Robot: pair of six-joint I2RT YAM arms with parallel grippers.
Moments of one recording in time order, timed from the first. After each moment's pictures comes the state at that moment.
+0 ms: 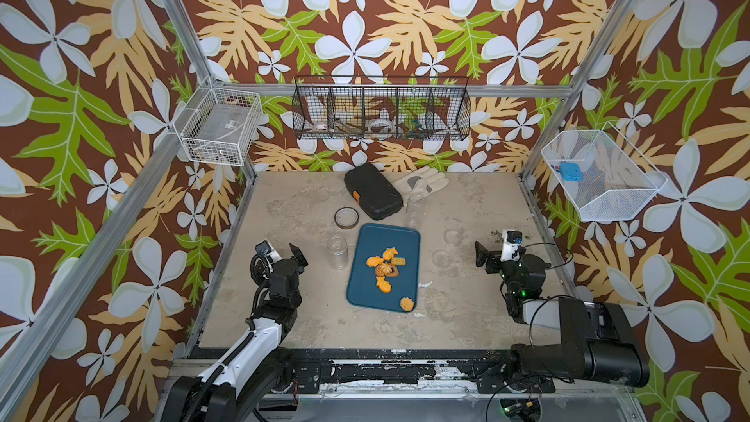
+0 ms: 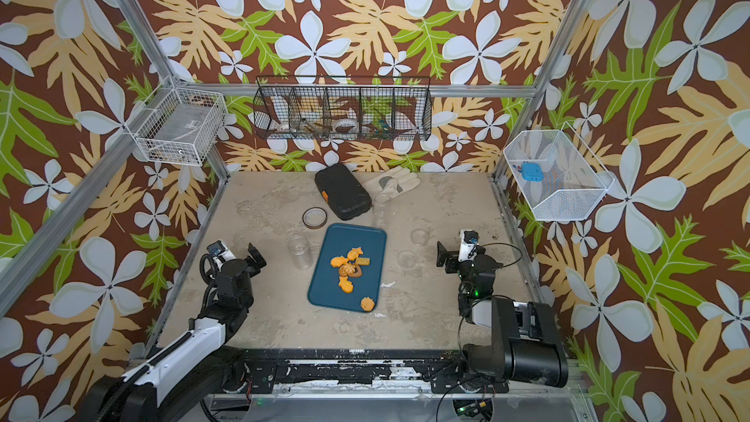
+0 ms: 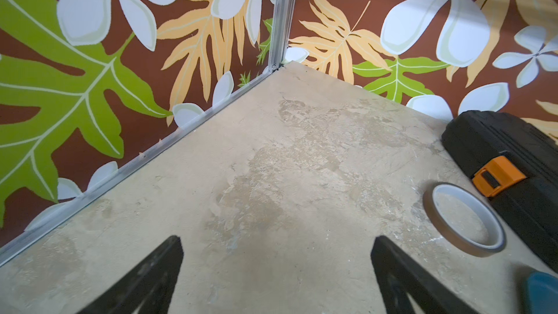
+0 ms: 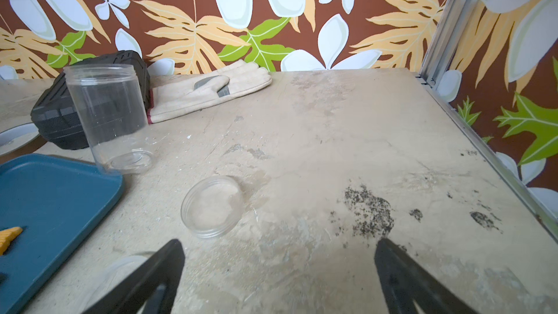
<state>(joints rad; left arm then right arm) -0.17 0.97 0.20 0.42 -0.65 -0.37 -0.12 1.39 0.18 0.97 -0.24 0.00</state>
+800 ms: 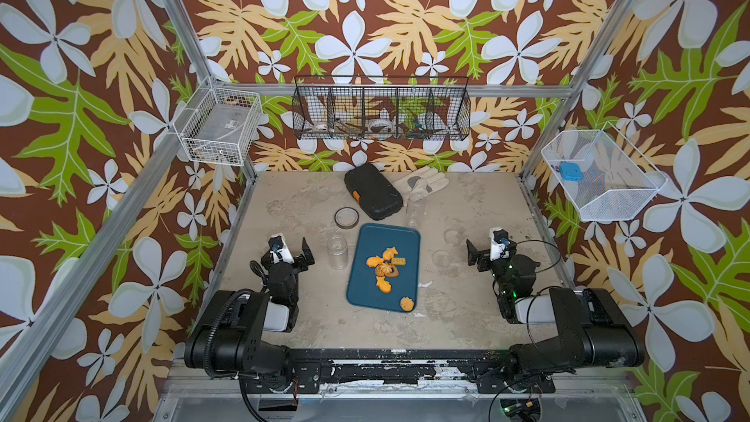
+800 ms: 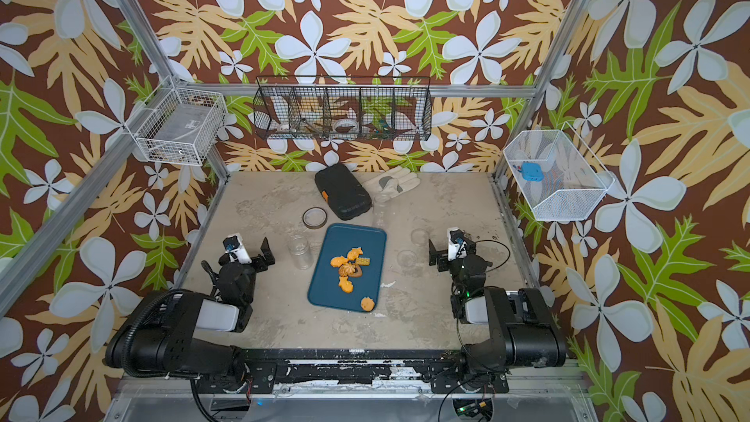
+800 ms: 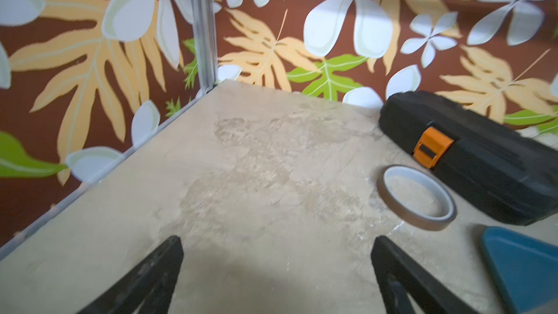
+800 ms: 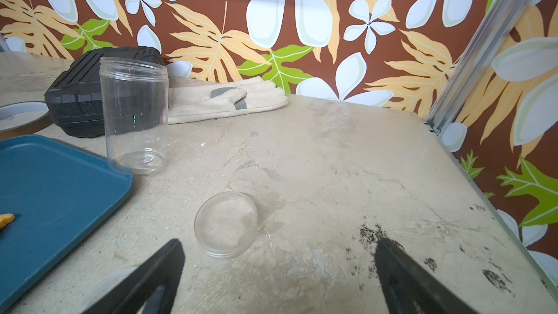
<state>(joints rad) -0.06 1.45 0.13 1.20 -0.27 -0.15 -0.03 1.47 0.19 1.11 -0.17 -0.11</state>
